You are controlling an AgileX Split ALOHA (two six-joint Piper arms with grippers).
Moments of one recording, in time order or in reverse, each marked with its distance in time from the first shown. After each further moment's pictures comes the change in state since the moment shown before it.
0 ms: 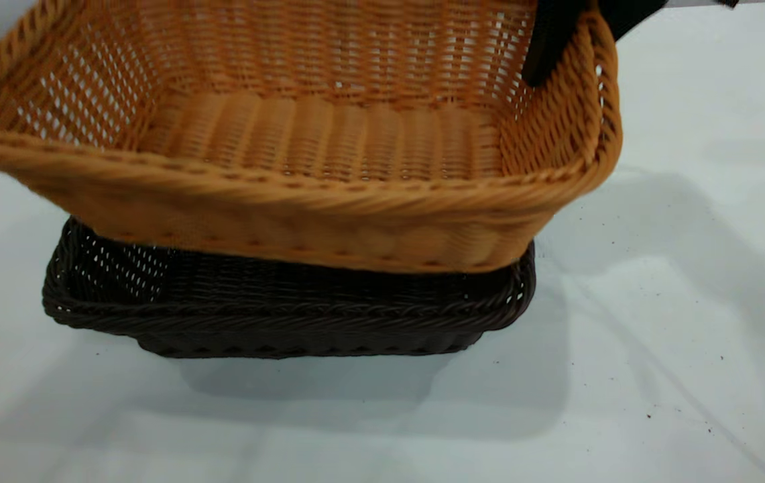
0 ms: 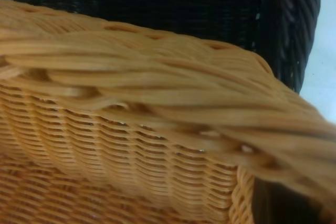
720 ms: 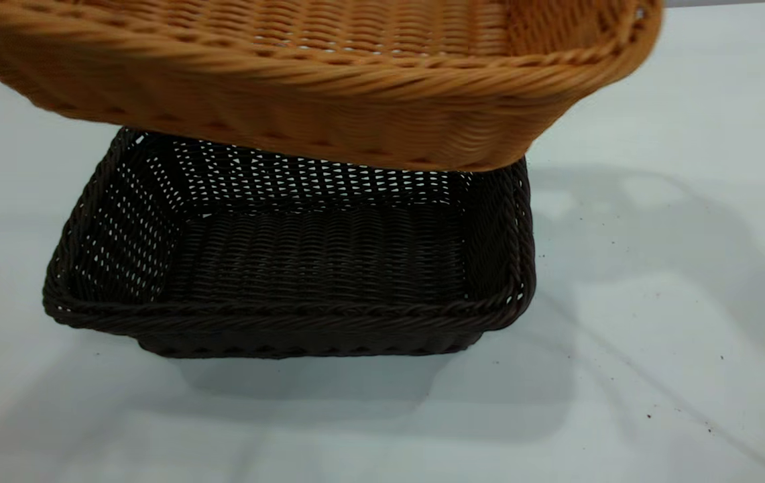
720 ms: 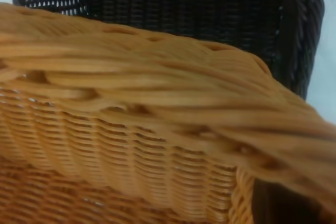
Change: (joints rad) left arm 0.000 0.000 0.000 0.001 -0.012 0.000; right arm 0.000 -0.184 0.001 -0.006 -0.001 0.050
